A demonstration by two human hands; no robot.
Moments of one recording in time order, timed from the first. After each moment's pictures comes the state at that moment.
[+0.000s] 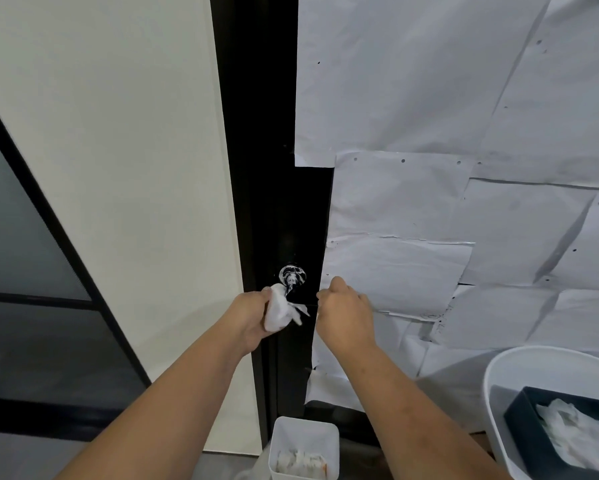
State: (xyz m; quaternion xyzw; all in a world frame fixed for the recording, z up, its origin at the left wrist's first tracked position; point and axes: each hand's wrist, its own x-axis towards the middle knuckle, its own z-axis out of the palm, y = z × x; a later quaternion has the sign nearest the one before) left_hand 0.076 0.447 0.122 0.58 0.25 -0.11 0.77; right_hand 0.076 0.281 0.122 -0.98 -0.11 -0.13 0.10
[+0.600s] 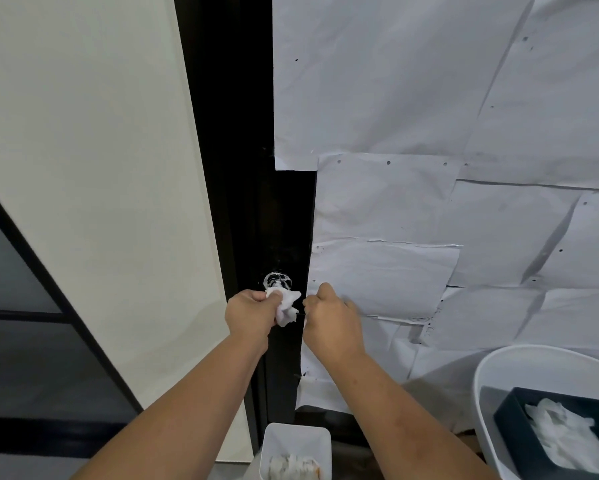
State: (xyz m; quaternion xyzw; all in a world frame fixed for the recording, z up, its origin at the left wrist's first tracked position) left_hand 0.106 0.407 0.102 0.70 0.29 0.11 0.65; right_hand 0.082 0.277 0.120 -0.97 -0.12 -0.13 0.13
